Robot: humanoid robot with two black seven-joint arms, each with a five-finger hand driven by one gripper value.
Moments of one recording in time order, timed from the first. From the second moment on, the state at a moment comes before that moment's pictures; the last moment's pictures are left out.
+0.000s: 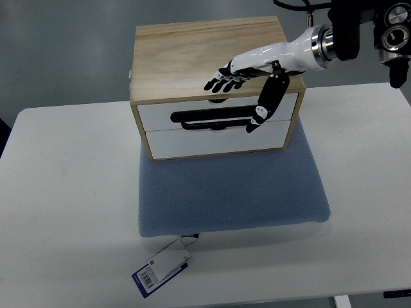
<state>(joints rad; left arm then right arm) 0.00 0.00 -0.07 -0.16 0.01 -0.02 0.09 1.84 -0.64 -0.33 1.49 -0.55 0.35 -0.08</state>
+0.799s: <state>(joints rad) 0.00 0.00 -0.07 -0.16 0.01 -0.02 0.09 1.84 -0.47 -0.43 1.46 -0.38 0.19 -0.20</state>
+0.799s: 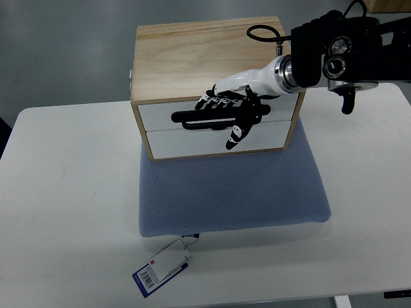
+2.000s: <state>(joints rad) 0.00 0.00 -0.07 -0.16 0.01 -0.02 0.09 1.82 -0.43 -0.48 1.43 -0.34 0.27 -0.27</state>
